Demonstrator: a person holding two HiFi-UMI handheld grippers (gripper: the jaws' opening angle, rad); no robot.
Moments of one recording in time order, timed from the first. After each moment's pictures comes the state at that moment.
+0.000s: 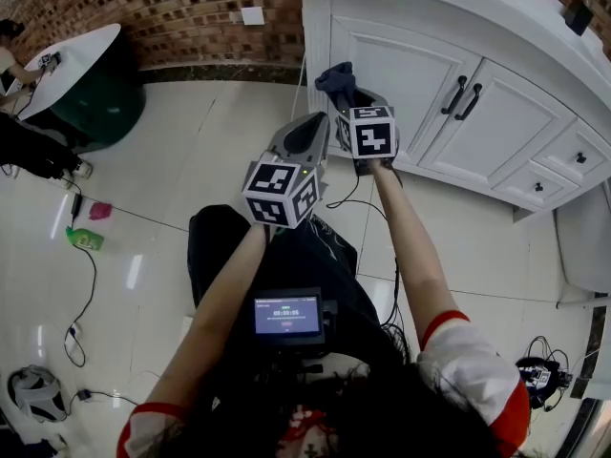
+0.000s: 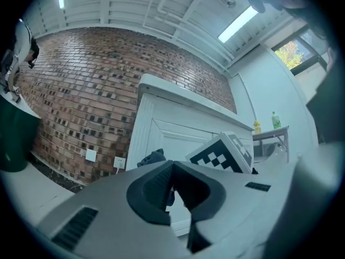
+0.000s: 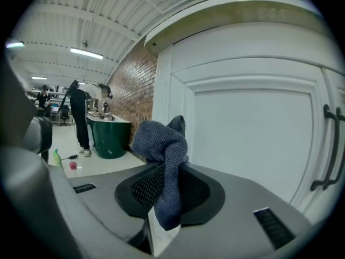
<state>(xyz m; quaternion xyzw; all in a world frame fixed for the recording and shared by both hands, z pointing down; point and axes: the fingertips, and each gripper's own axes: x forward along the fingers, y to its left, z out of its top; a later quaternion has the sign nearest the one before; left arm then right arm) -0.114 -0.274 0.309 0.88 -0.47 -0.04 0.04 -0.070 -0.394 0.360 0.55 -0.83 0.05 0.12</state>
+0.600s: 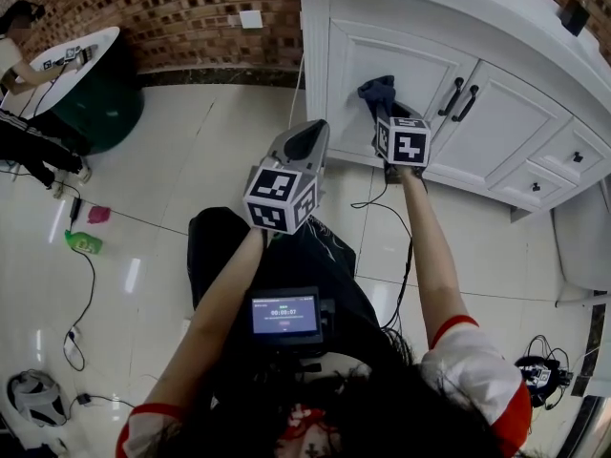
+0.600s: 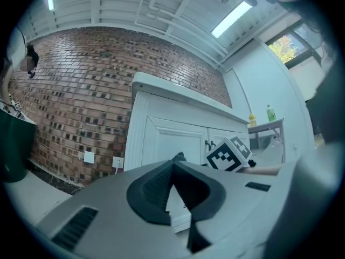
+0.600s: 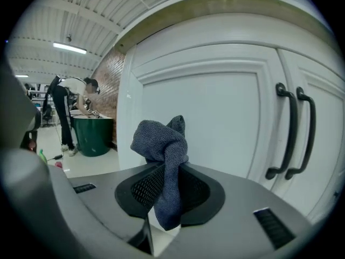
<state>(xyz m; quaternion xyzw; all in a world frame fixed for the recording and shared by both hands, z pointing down) -0.112 -0.266 0.316 0.89 -0.46 -0.01 0.02 0.024 -0.395 0.385 0.61 -0.78 0.08 0.13</state>
